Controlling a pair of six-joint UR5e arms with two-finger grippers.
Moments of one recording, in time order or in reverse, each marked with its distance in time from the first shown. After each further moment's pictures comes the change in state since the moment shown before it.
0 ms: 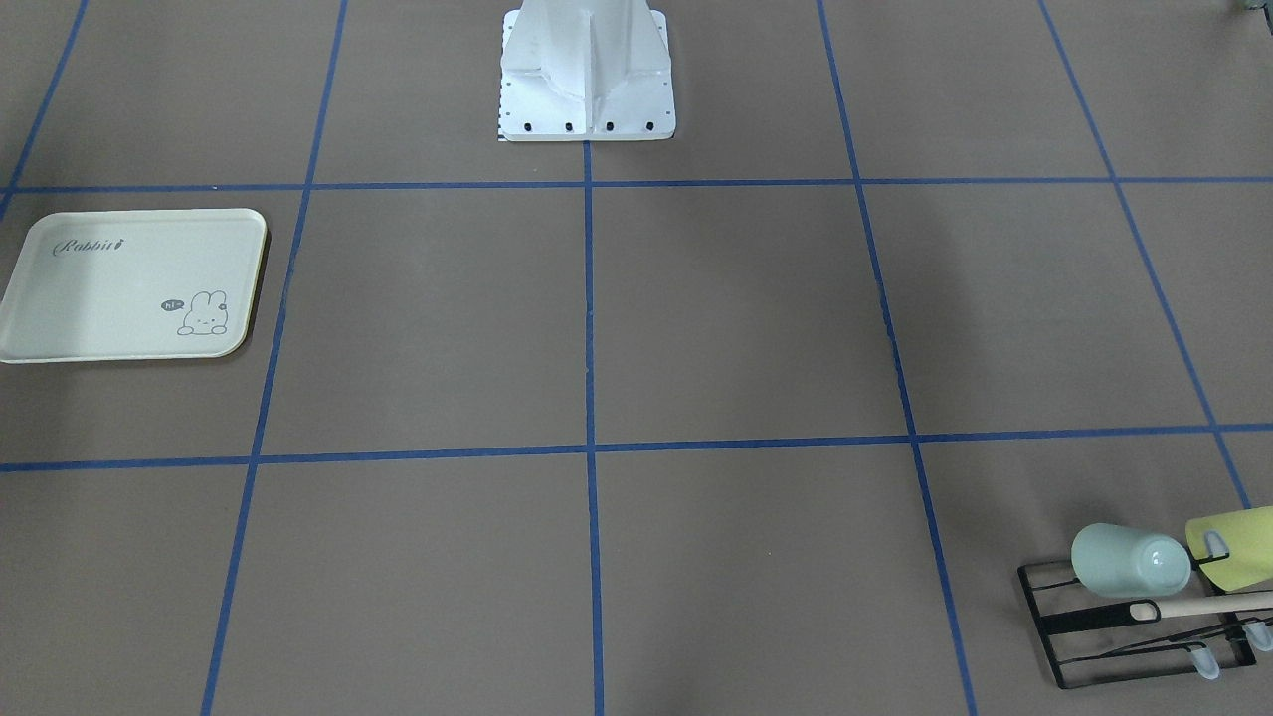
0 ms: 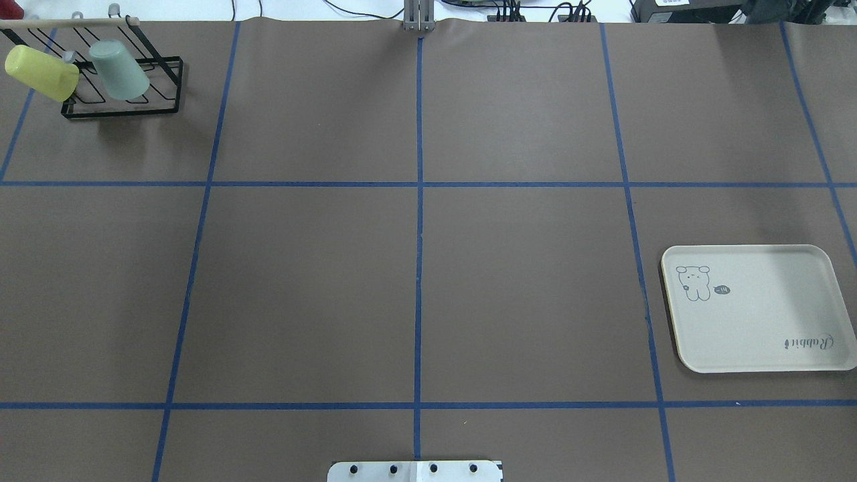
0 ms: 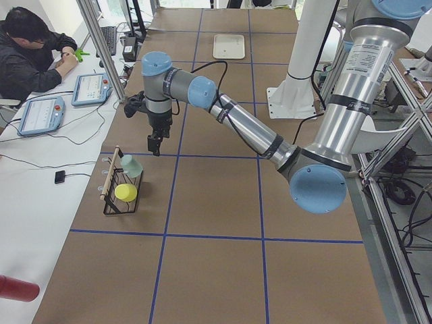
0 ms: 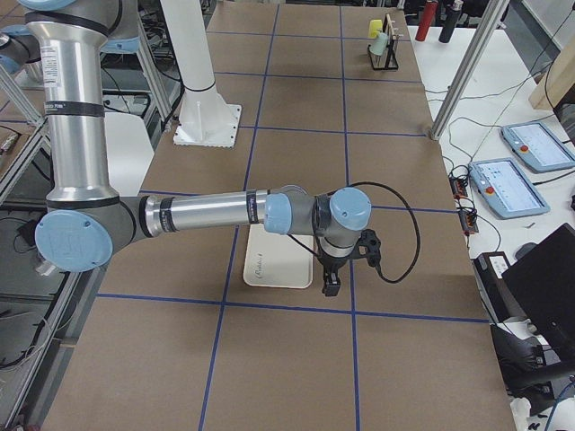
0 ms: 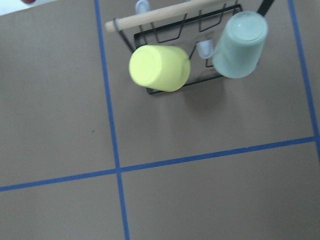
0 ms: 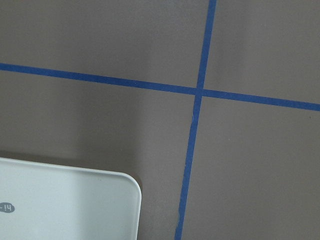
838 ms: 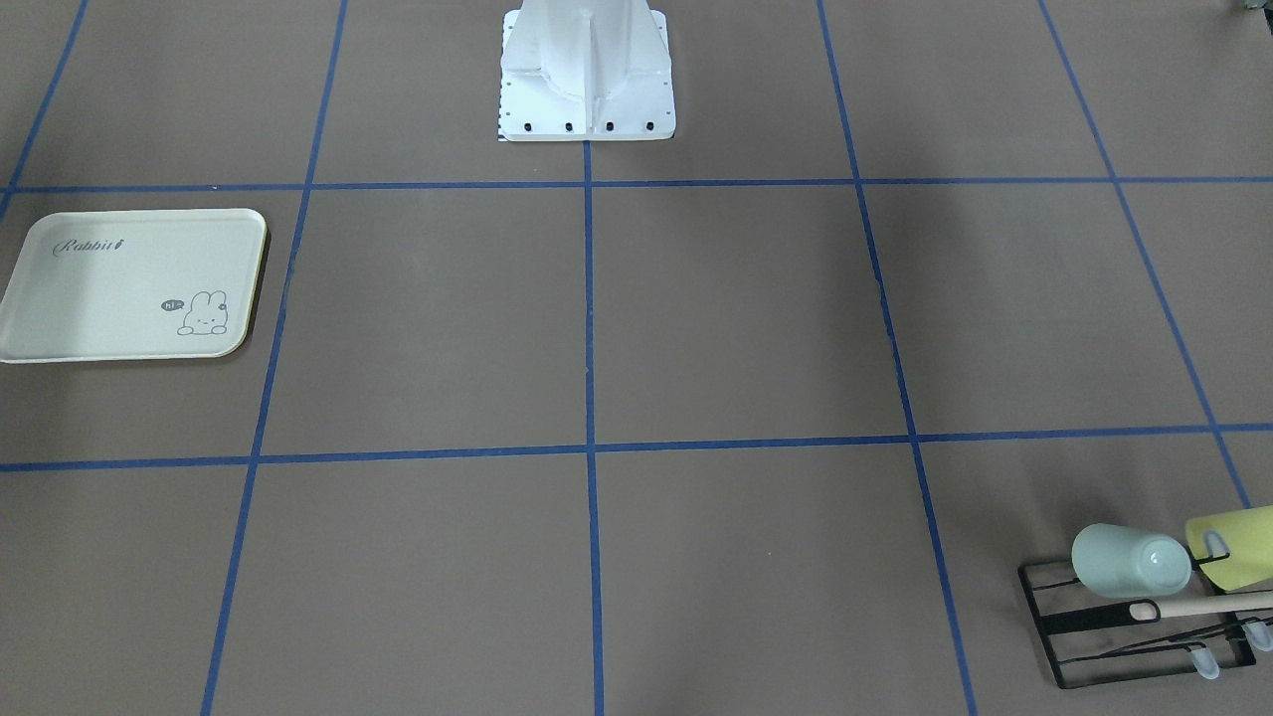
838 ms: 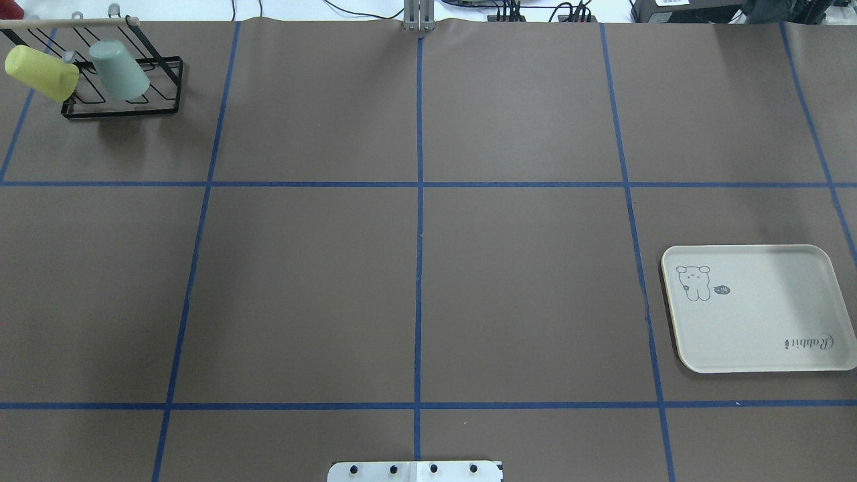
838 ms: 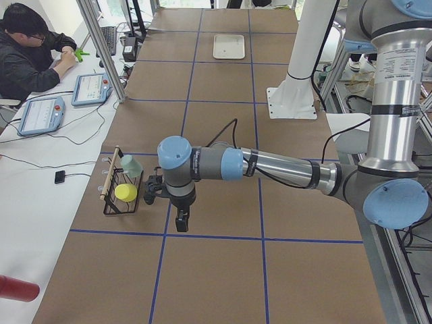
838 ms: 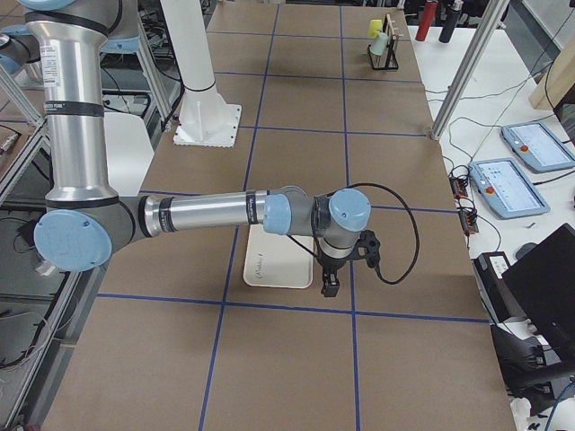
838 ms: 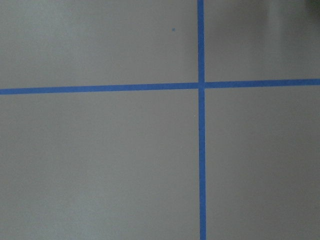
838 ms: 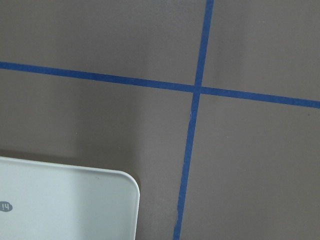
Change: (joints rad) left arm -0.220 0.258 0.136 -0.022 -0.061 0.224; right arm 0.000 -0.004 0.000 -0.001 0.000 0.000
